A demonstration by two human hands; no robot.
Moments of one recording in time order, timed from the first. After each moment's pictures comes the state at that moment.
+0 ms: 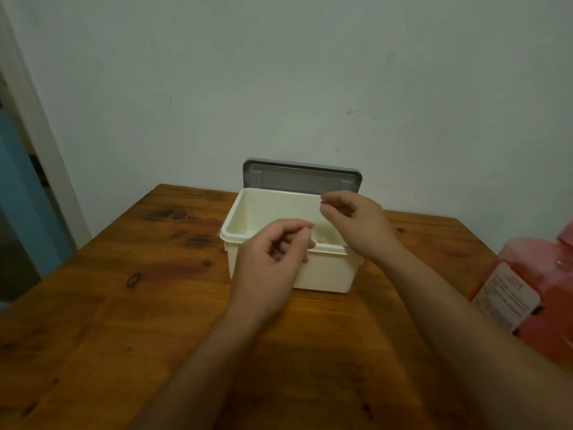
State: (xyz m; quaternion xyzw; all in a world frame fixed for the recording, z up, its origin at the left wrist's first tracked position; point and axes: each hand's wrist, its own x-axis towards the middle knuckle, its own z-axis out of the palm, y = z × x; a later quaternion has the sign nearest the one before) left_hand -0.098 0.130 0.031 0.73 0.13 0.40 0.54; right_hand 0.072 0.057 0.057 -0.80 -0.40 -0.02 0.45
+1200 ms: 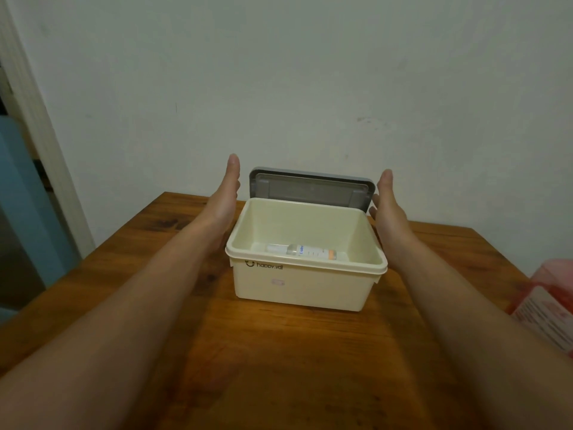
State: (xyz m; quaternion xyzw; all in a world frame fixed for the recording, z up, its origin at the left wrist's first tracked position) left_hand -0.042 0.270 0.065 0.67 0.28 0.27 0.64; right_hand 0.106 0.076 0.067 -0.71 -0.16 0.14 0.67
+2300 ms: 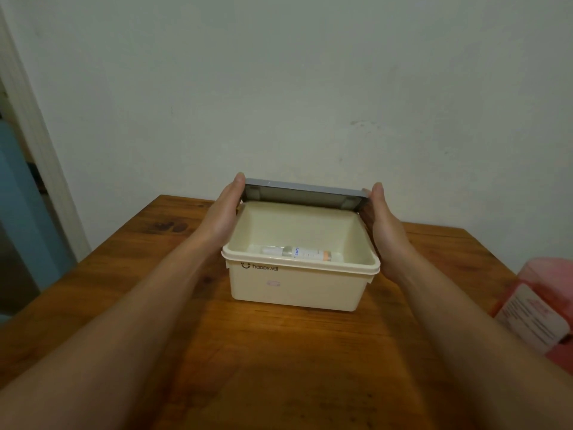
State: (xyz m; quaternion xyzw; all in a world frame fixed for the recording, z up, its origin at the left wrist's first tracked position) left_hand -0.047 0.269 0.048 0.69 0.22 0.29 0.62; right_hand 0.105 0.060 0.053 -0.70 -0.20 0.18 0.67
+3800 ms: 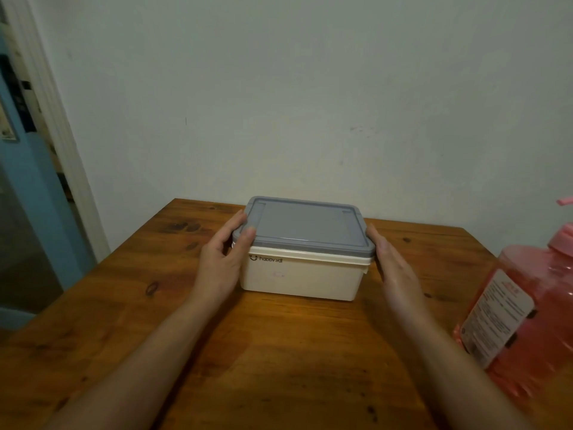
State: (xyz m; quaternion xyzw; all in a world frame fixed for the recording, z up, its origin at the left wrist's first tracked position) left_hand -0.119 0.199 0.021 0.68 0.20 0.38 0.60; right_hand 0.026 -0.007 0.026 -0.72 -0.28 0.08 0.63
